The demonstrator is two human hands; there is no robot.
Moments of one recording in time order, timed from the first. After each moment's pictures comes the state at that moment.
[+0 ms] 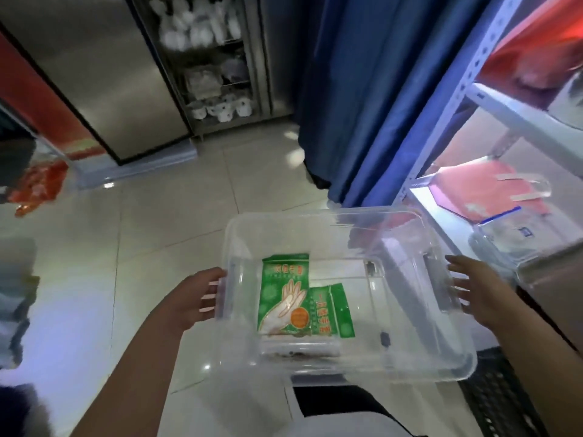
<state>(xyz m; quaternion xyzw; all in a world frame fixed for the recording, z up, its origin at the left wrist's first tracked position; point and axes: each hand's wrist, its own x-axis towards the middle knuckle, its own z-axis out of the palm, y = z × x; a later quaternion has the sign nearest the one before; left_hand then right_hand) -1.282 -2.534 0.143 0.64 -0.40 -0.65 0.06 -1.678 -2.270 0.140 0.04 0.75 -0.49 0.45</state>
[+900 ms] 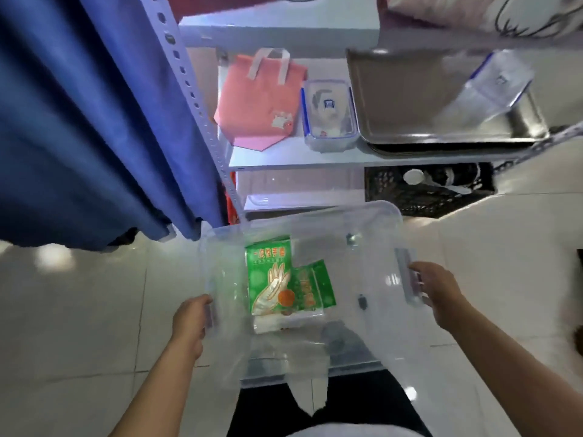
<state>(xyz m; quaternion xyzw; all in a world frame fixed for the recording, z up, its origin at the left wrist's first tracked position) -1.640 -2.754 -0.010 0.44 -0.67 -0.53 -0.28 -1.554 -2.325 0.045 0.57 0.64 -0.51 0.09</state>
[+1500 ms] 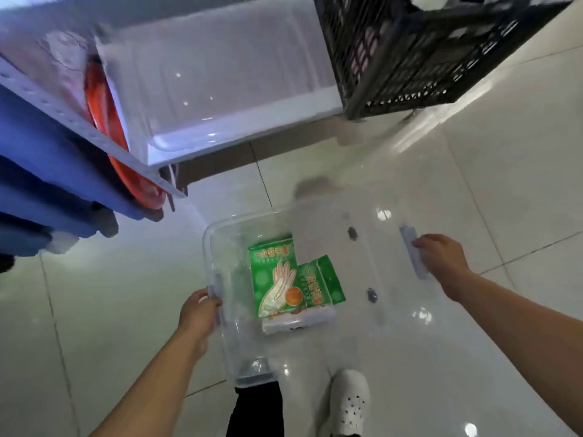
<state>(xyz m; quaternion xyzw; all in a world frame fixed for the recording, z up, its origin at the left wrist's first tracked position) -1.630 -2.667 -0.370 0.32 -0.73 -0.43 -0.41 -1.468 -2.267 -0.323 0.65 0.61 -0.45 0.05</state>
